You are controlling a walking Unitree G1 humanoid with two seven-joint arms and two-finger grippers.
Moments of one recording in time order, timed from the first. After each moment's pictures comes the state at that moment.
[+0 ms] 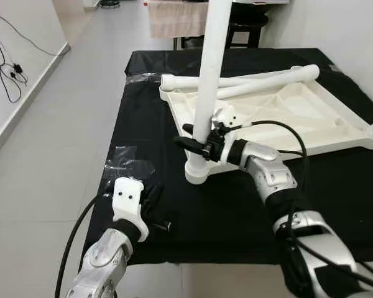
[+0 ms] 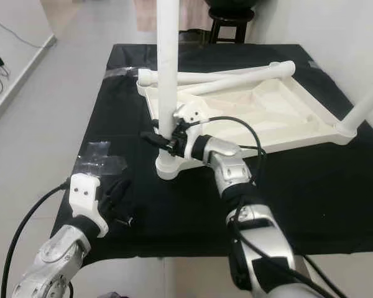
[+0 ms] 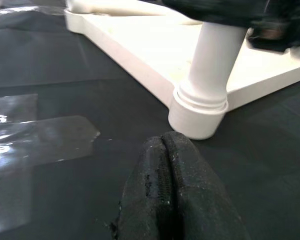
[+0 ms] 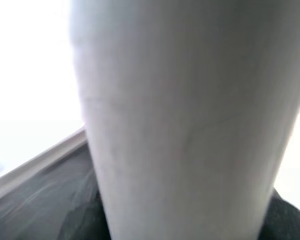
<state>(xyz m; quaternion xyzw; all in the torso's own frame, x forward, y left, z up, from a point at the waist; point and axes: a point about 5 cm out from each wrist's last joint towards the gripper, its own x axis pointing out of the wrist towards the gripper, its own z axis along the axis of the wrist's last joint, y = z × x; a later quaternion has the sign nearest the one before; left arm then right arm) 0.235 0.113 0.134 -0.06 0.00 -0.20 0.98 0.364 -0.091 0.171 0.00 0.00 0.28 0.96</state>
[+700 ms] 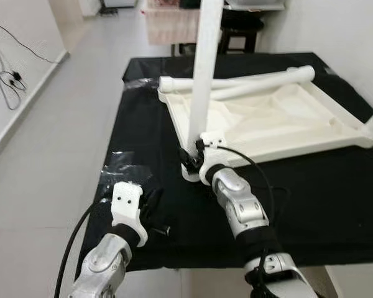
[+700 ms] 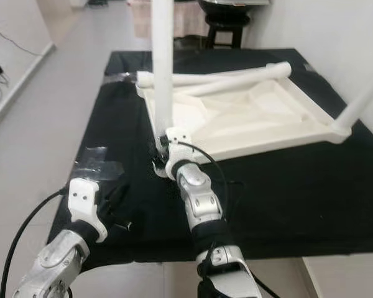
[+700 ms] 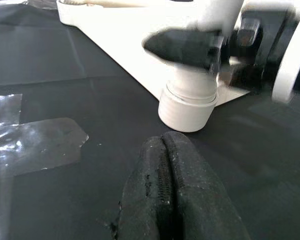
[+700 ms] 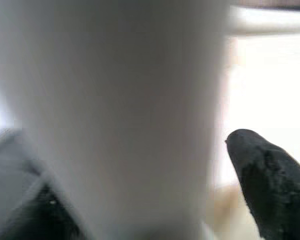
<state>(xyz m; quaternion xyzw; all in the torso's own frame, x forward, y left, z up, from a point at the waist) 0.235 0.112 0.134 -0.06 0.00 -0.20 0.98 0.357 -0.070 0.165 0.02 0.02 0.25 0.97</state>
